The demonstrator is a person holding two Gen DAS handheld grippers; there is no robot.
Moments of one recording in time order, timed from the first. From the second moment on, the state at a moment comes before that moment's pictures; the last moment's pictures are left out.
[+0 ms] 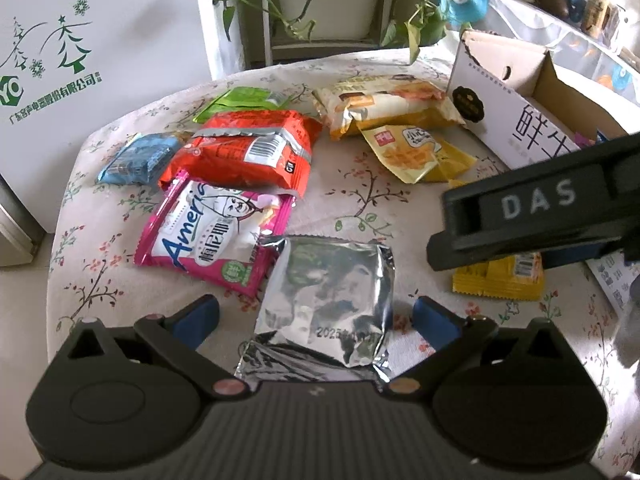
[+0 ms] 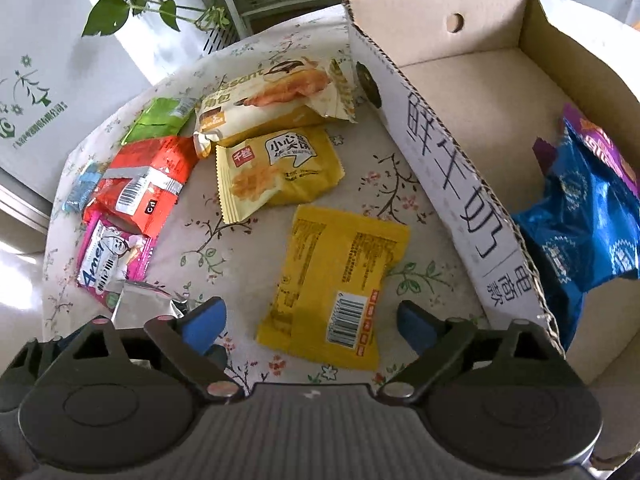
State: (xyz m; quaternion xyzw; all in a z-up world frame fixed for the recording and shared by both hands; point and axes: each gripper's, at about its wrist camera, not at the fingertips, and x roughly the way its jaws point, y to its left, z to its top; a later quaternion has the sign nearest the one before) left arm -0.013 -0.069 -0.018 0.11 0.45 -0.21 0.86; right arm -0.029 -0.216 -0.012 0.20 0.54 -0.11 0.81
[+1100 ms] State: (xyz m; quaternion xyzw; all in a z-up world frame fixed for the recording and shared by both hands) left arm -0.011 -0.058 0.011 0.07 0.48 -0.20 0.85; right arm -0.030 -0.225 0.009 0.20 0.50 -0.07 0.84
